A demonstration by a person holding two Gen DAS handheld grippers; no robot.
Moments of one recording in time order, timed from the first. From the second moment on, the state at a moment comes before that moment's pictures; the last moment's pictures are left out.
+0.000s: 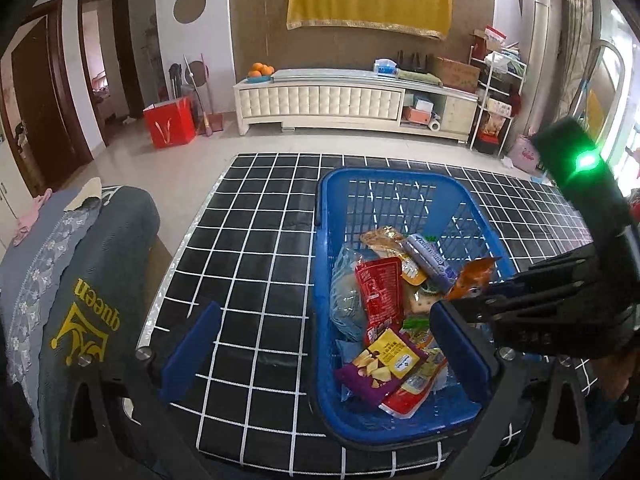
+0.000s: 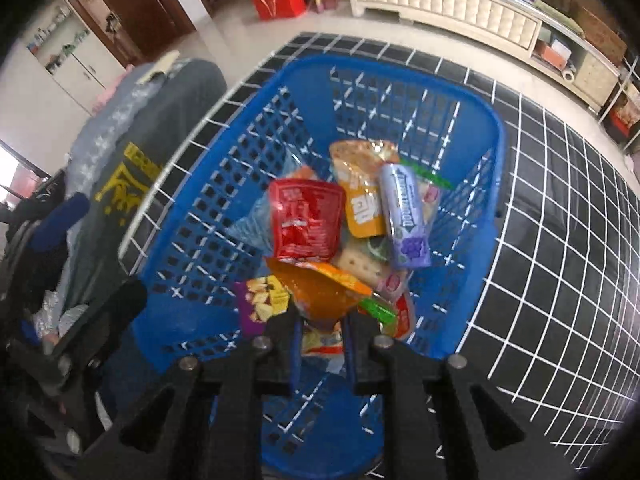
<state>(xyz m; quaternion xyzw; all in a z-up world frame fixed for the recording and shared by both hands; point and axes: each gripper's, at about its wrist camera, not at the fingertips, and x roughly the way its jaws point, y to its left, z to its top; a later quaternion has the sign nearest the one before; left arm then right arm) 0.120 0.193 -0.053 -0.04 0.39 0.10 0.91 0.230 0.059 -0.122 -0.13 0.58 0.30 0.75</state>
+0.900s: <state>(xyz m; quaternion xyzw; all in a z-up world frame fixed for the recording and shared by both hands) 0.117 0.177 -0.040 -0.07 0.38 0.08 0.92 0.215 0.011 -0.066 -0.10 0.47 0.28 0.83</state>
